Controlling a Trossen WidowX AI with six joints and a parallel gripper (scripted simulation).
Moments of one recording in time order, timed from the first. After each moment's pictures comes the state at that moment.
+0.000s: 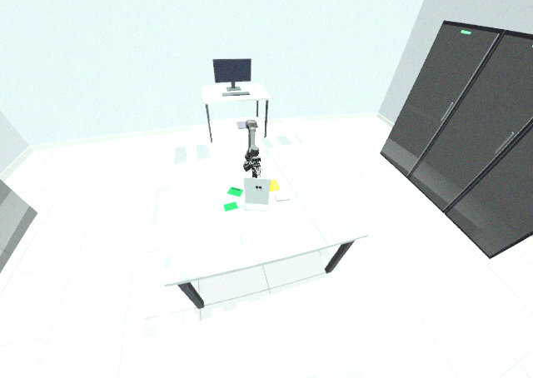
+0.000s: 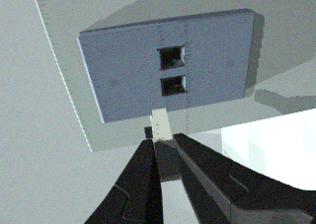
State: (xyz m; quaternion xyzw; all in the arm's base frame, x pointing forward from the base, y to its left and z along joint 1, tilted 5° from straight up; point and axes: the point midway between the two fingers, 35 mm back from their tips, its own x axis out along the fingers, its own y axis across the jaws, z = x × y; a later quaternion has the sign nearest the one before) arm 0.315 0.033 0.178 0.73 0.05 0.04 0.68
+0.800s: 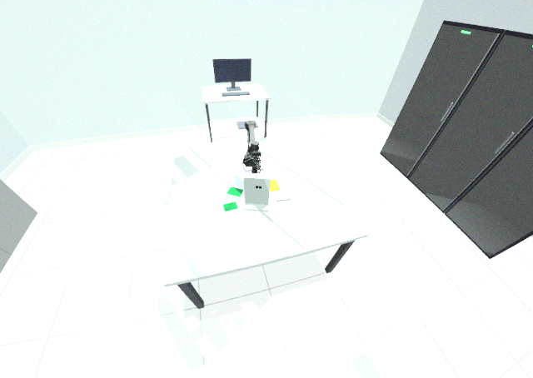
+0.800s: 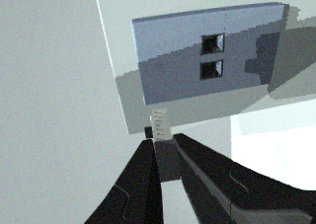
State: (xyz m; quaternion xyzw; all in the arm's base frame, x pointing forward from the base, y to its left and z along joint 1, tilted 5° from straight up) arm 0.298 0.031 0.212 0.73 0.05 0.04 0.68
